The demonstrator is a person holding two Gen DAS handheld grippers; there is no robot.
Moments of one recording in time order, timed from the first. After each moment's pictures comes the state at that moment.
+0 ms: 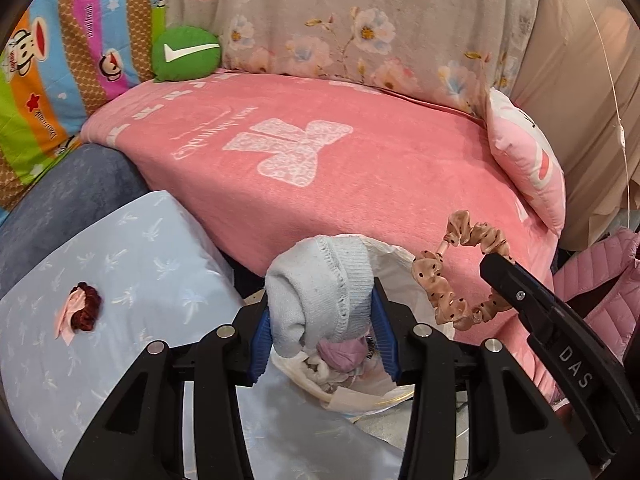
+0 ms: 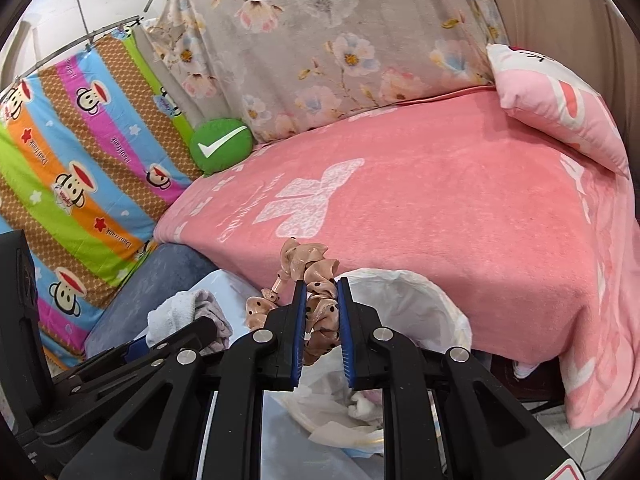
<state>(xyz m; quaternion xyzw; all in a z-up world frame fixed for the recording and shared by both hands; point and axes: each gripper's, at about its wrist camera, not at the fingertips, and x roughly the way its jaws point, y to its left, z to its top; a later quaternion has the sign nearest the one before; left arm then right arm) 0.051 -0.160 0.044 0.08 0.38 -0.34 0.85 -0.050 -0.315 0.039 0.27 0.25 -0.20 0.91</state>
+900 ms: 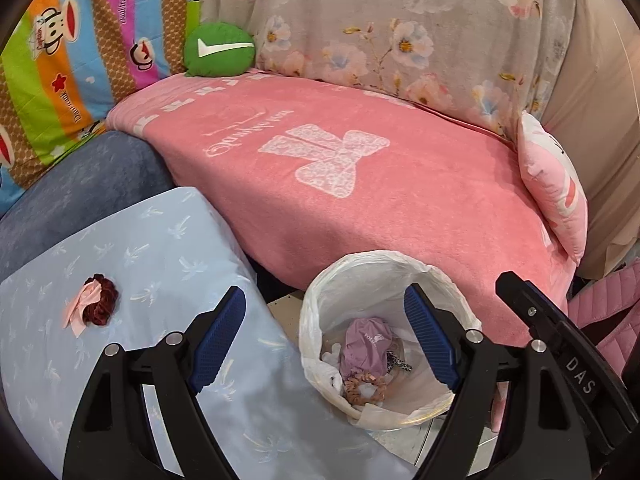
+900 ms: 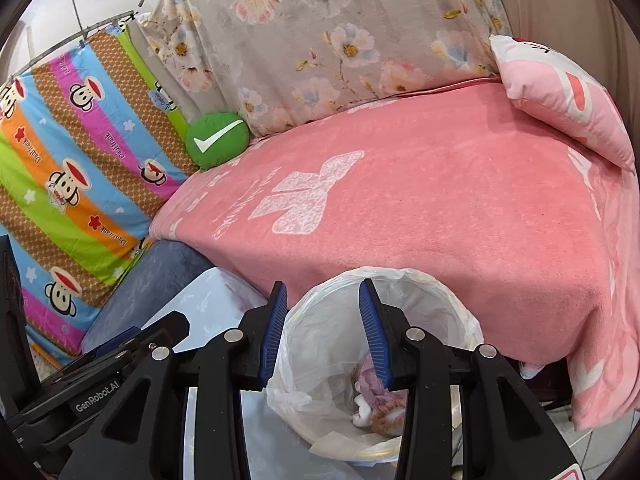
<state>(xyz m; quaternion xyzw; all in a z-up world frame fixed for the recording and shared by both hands) 0.076 -0.138 0.040 0.05 0.38 -0.29 0.88 -0.023 -0.307 0.029 0.26 0.26 -0.19 0.91</state>
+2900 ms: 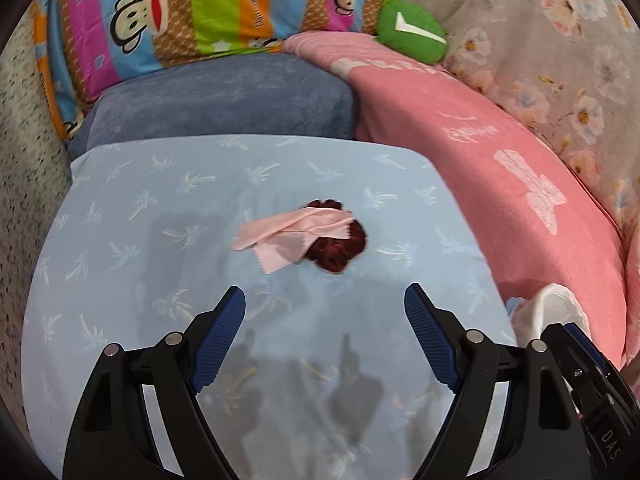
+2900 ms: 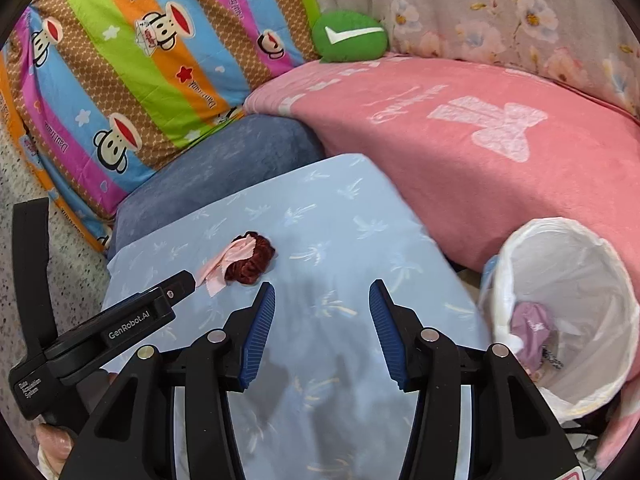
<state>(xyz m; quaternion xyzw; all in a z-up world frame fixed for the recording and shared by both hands) 0.154 0.103 -0.026 -0.08 0.45 -0.07 0.89 0.107 -0.069 -0.018 0.14 0.40 -0.02 0.91</state>
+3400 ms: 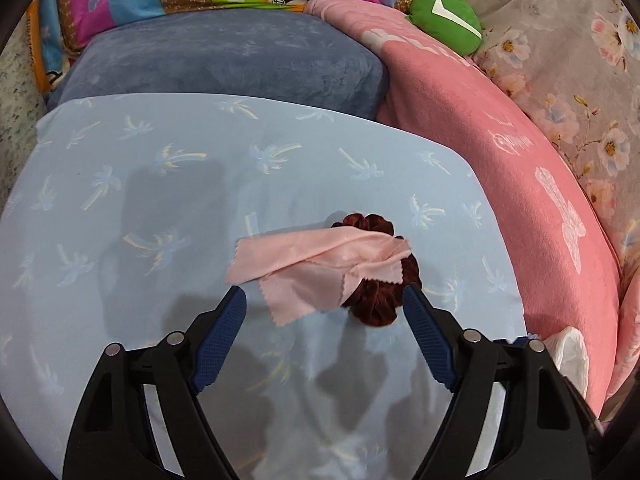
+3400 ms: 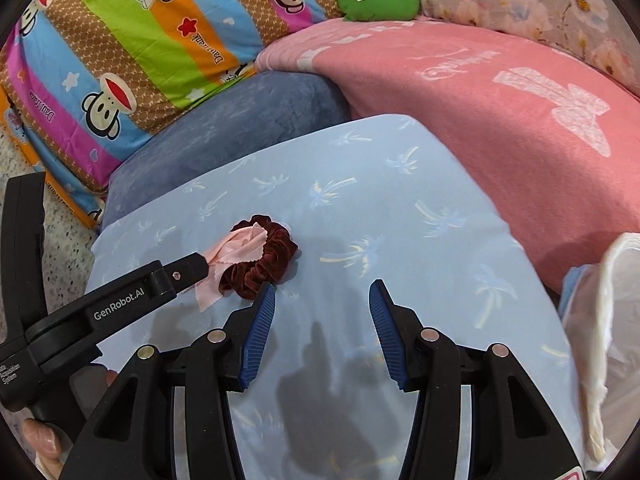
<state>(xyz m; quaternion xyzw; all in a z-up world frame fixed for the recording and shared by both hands) 0.229 0.122 -0.078 -0.14 0.49 -0.08 0.86 0.207 -0.021 -0.084 0.13 0.45 0.01 0.88</state>
